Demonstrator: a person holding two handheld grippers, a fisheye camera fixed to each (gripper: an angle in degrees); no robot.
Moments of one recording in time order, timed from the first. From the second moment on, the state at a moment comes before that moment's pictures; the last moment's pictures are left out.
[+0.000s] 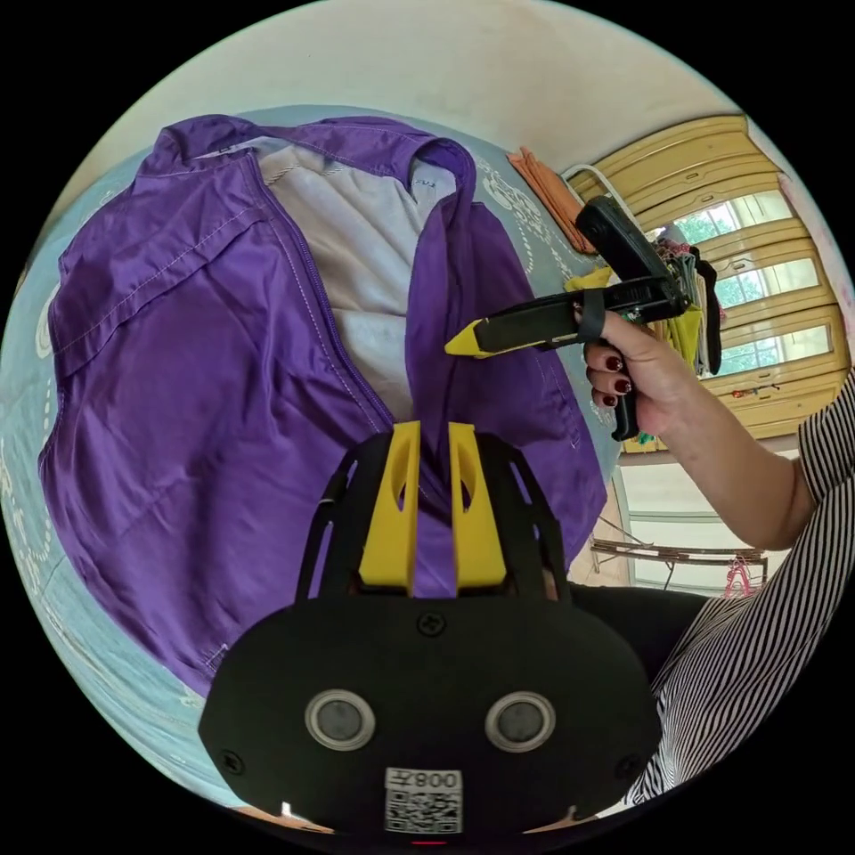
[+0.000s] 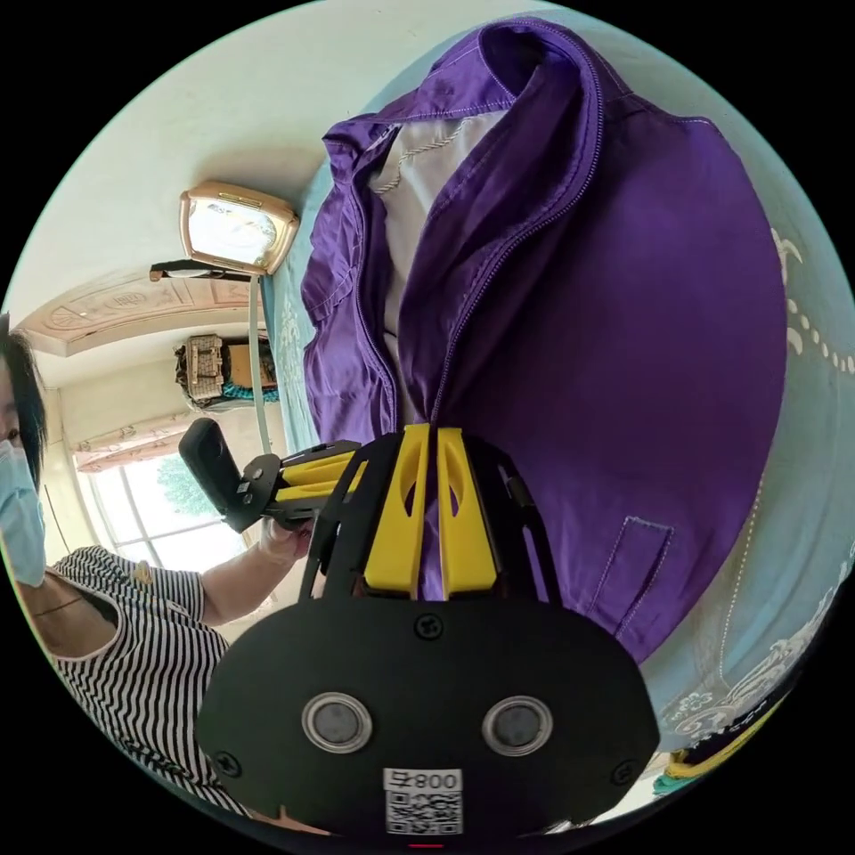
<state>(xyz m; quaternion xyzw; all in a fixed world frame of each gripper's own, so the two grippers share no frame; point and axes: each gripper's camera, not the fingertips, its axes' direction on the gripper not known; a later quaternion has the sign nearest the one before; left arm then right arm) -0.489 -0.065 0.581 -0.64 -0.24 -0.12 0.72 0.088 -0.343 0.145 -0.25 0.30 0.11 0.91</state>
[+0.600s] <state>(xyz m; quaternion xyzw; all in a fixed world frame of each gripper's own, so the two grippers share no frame) -0.520 -0.048 0.552 -0.64 -0.08 -0.26 0.72 0.056 -0.421 0.059 -0.23 0.26 0.06 0.94</state>
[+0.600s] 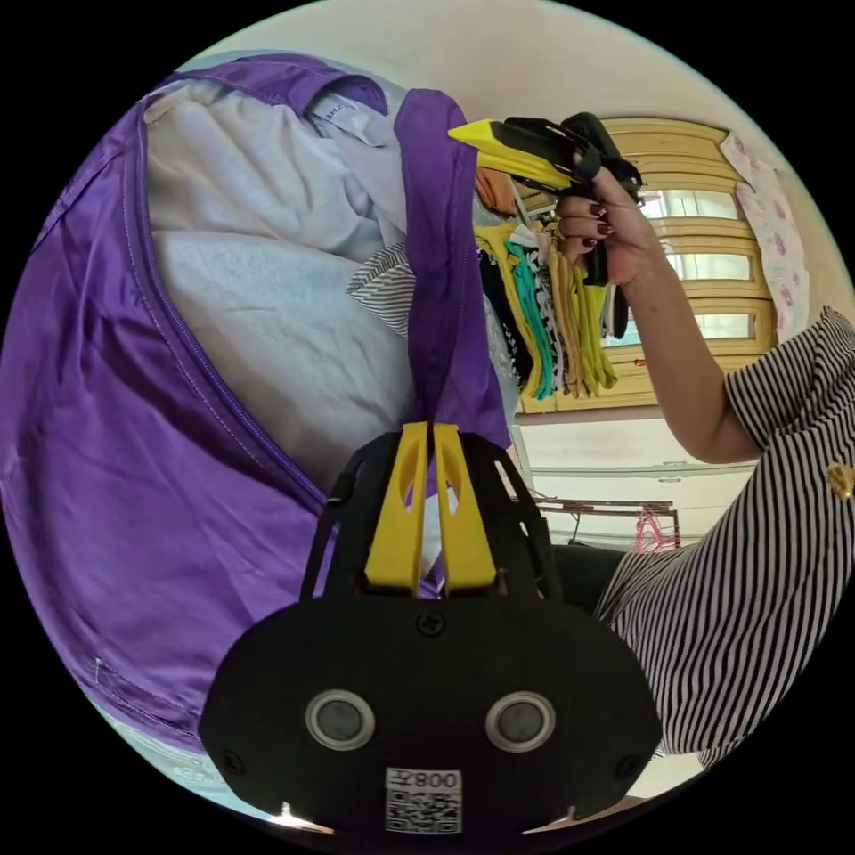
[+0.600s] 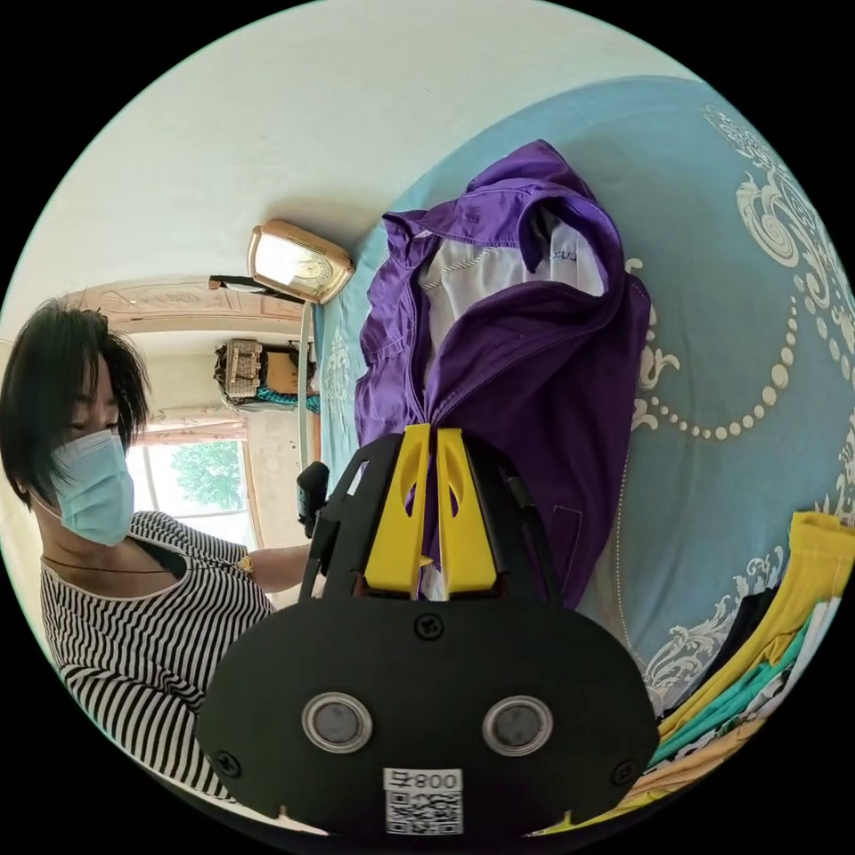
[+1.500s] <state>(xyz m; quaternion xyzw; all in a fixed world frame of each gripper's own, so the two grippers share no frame) -0.546 -0.046 0.400 -0.47 -0.21 -0.55 0.65 0.128 -0.407 0.257 -0.43 0.26 0.06 0.86</state>
